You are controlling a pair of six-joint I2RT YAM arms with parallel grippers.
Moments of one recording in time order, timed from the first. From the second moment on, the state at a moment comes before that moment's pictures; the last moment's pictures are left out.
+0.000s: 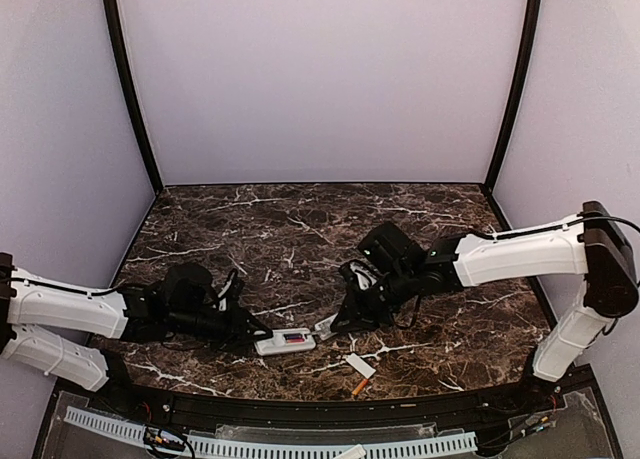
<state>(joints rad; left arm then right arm) -0.89 1.18 0.39 0.11 0.36 -1.16 1.00 1.64 1.01 -0.33 -0.45 0.90</state>
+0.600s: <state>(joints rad) -0.88 1.26 0.85 -0.45 0.29 -0.55 1.09 1.39 0.99 -0.42 -0.23 0.79</state>
